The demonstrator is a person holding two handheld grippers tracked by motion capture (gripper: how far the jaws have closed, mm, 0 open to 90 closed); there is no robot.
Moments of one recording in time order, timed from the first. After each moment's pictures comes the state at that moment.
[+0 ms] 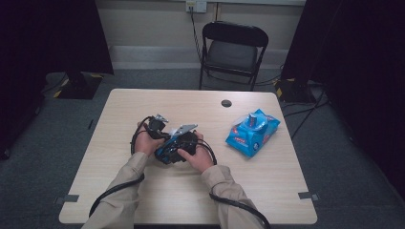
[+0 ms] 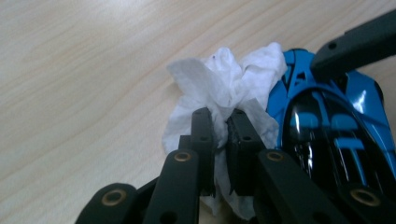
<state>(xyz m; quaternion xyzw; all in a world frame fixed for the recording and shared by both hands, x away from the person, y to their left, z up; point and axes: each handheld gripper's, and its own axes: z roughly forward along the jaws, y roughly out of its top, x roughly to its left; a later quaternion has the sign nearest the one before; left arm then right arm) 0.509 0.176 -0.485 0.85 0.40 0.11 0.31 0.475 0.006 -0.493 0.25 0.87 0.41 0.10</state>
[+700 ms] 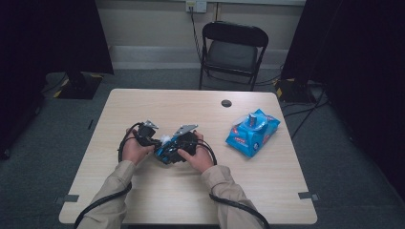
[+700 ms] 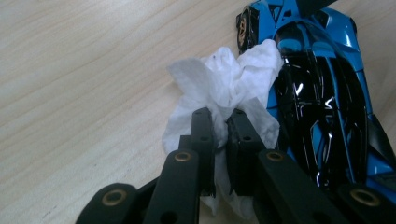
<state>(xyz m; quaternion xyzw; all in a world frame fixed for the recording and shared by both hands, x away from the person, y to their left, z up) 0.480 0.206 -0.483 0.86 0.40 0.09 0.31 0.474 0.006 -0.494 0.25 0.87 0.41 0.10</state>
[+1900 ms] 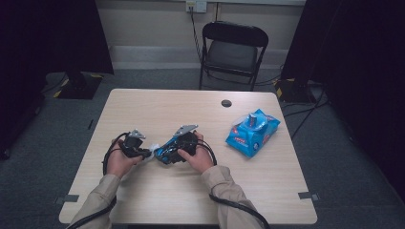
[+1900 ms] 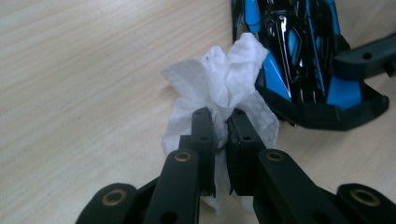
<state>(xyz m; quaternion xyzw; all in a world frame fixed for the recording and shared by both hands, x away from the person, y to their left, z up) 0.436 0.241 -0.484 0.85 0.41 0.08 0.32 0.474 0.005 -0.494 0.25 0.87 0.41 0.10</state>
